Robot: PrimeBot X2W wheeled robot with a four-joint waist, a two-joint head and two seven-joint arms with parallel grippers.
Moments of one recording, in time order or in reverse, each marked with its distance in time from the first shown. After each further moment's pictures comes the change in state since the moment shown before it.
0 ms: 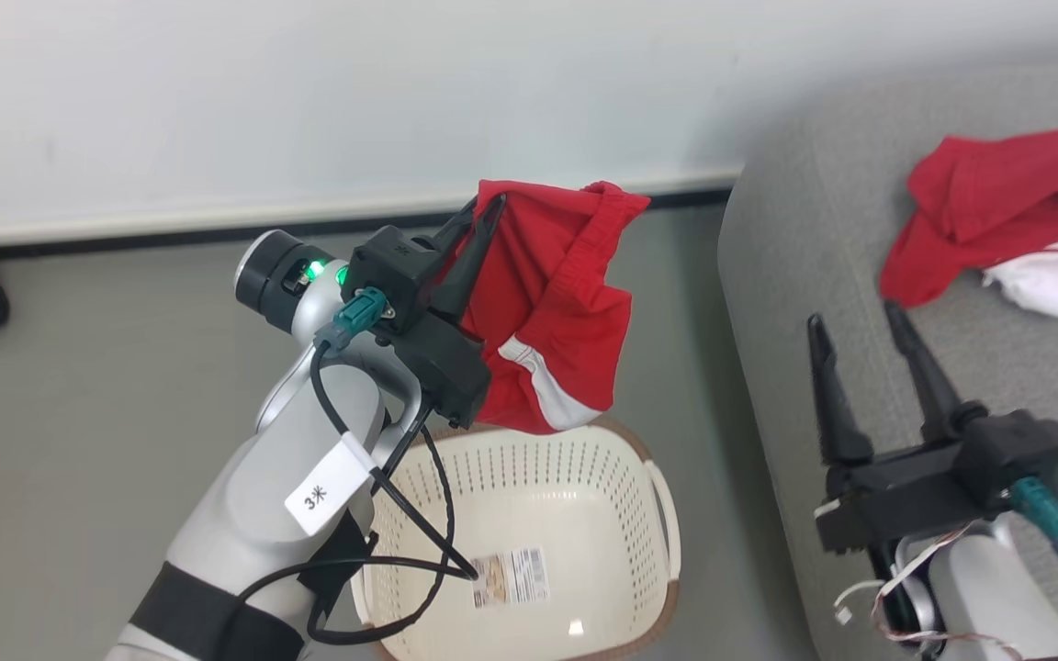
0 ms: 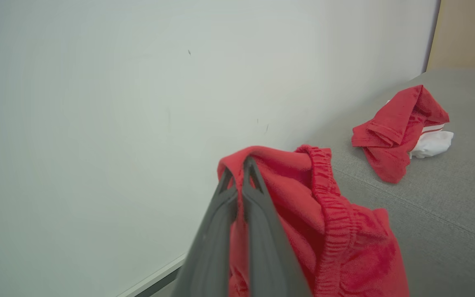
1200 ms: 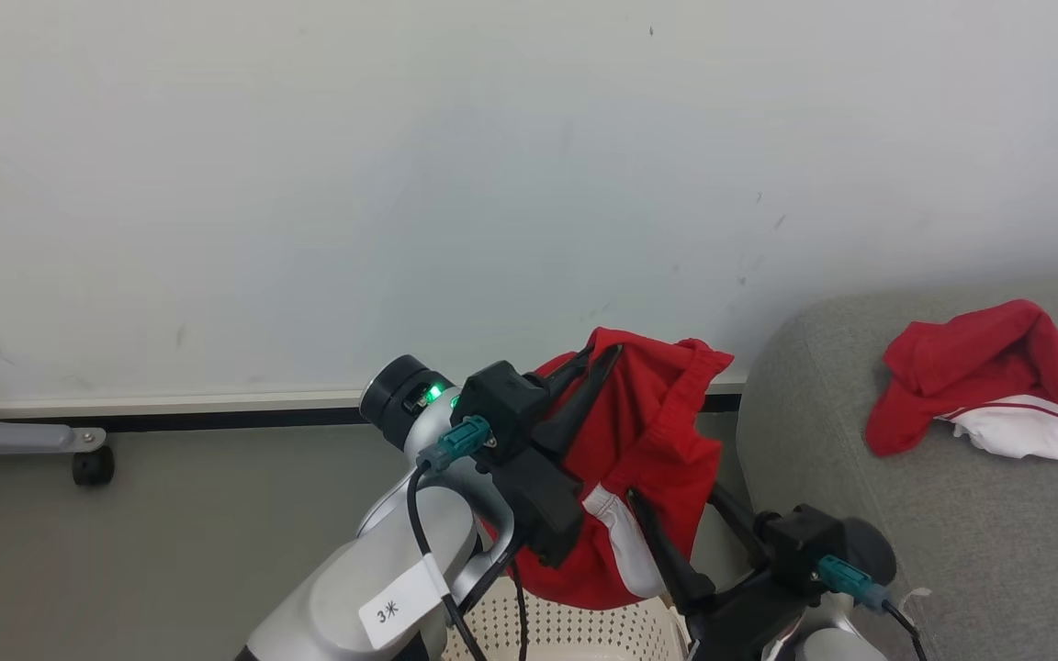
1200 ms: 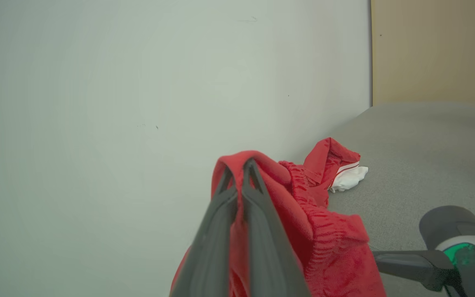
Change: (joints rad) left arm 0.130 0.002 -0.299 -0.121 -0.224 0.054 0.011; right arm 0.022 0.071 0.295 0.272 0.054 0.110 0.010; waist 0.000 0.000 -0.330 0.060
